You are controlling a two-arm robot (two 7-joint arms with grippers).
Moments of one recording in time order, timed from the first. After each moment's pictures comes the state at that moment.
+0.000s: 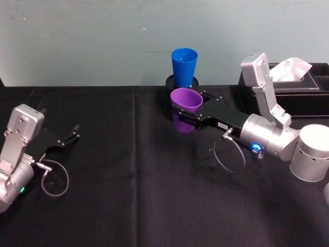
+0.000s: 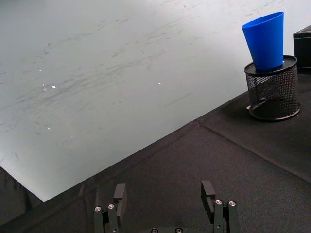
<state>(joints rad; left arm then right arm) -0.20 0.60 0.45 -1.41 -0.25 -0.12 0.03 0.49 0.40 -0.49 -1.29 0.45 0.05 0.55</state>
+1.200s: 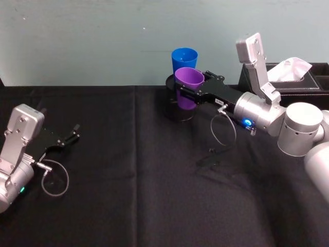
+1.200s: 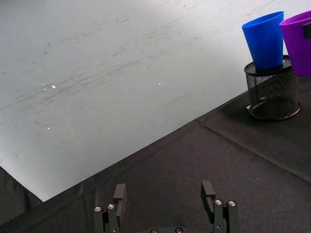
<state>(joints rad) -0.20 0.60 0.45 -1.41 -0.25 -0.12 0.03 0.67 0.26 -0.46 -0.95 0.38 -0.02 0.55</state>
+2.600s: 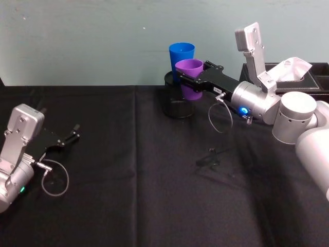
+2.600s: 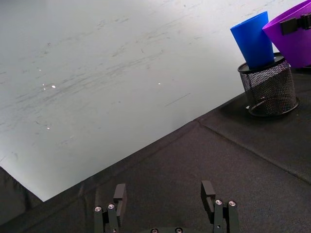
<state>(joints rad) -0.20 0.60 0.45 -1.41 -0.25 -0.12 0.03 0.79 0.18 -0.41 -0.74 0.35 -0.08 0.59</state>
